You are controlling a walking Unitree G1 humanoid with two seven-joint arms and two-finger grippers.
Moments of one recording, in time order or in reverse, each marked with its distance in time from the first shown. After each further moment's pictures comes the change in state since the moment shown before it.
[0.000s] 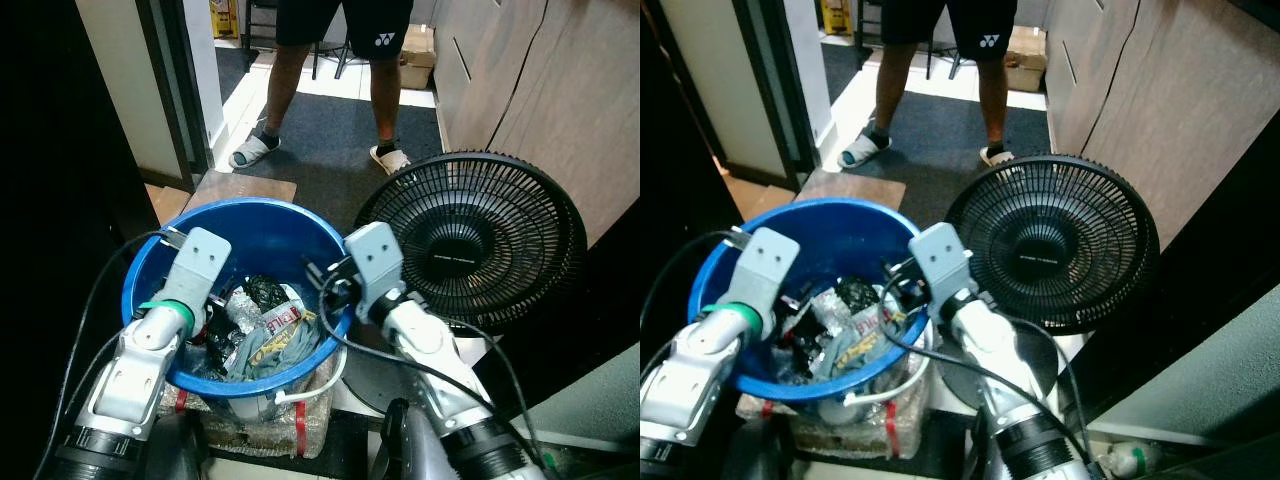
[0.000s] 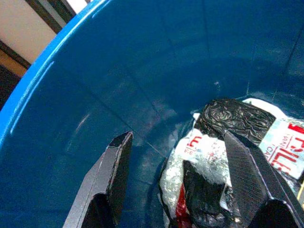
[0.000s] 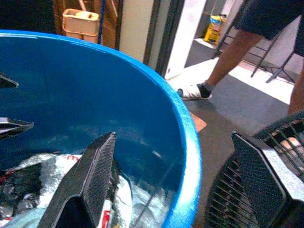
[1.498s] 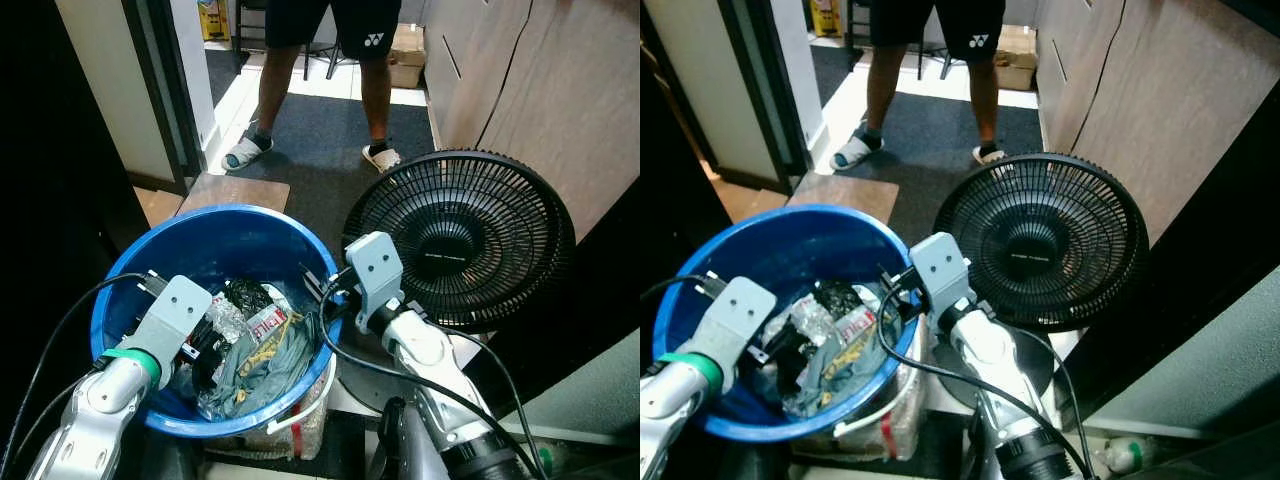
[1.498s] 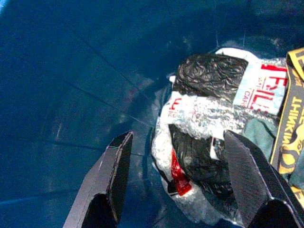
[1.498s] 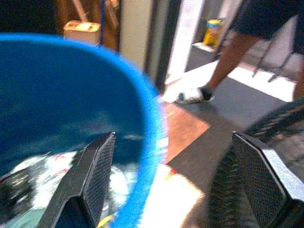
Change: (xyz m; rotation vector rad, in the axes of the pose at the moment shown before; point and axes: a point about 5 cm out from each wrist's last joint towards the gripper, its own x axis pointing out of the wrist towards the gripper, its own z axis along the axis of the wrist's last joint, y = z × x) left arm -0.055 0.010 -0.034 0.091 0.056 -0.057; right arm -0.012 -0.004 0.007 0.030 -0.038 -0.013
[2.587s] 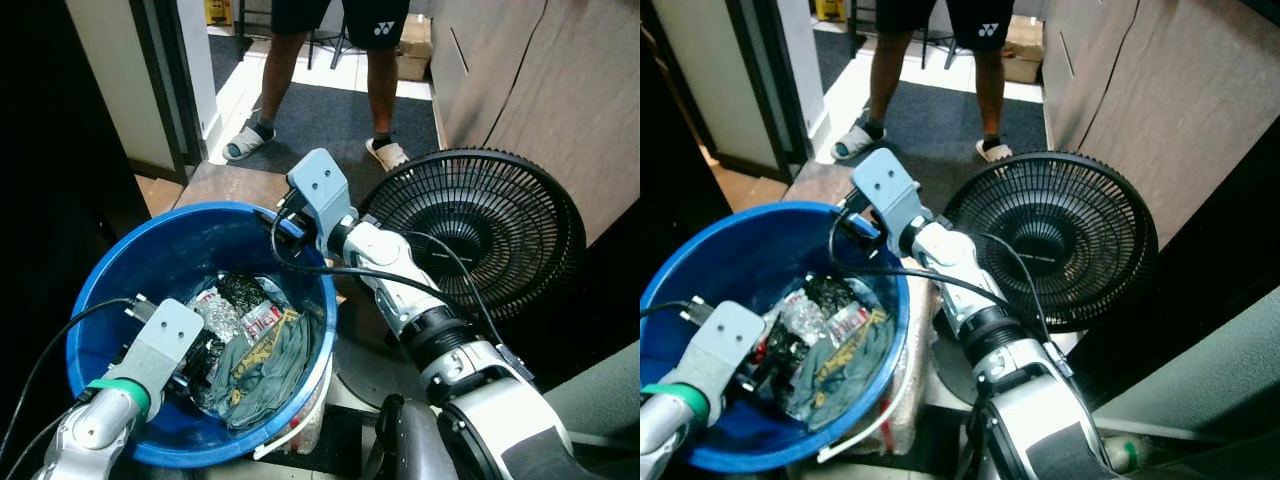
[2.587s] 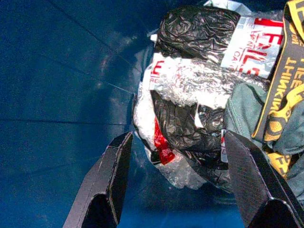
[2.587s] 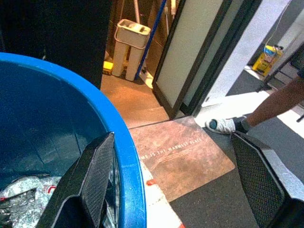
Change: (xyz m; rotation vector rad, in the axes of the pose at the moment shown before) left arm -0.029 -0.009 -0.022 -0.019 0.090 0.022; right arm 0.095 0.032 0.046 -0.139 -0.042 0.348
